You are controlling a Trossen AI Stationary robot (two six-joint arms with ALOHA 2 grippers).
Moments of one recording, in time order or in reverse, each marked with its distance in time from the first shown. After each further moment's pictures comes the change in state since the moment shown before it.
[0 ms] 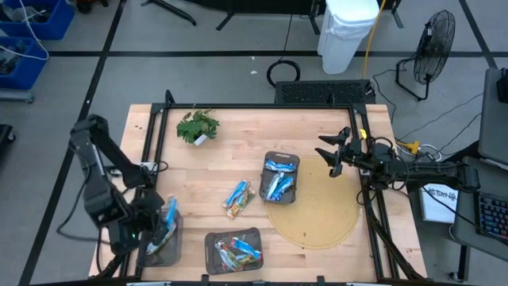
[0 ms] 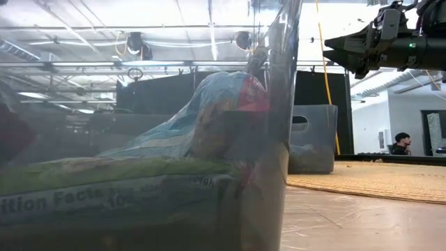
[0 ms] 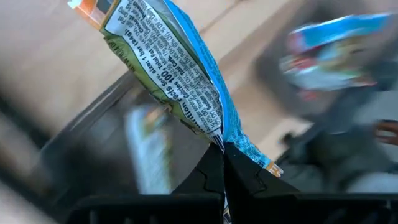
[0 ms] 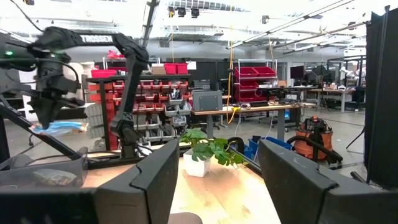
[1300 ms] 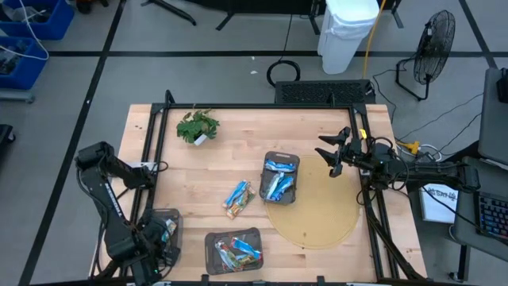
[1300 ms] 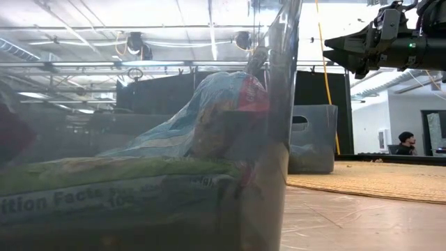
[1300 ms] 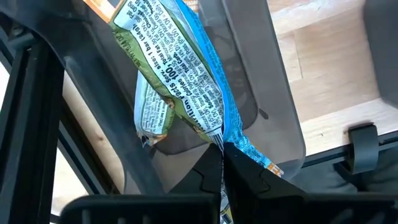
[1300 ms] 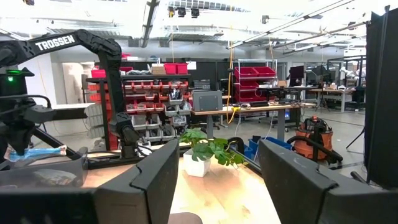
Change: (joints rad) left arm 0.008 0.387 0.139 0.012 0.336 -0.365; right arm 0.000 0.000 0.000 0.000 0.000 0.000
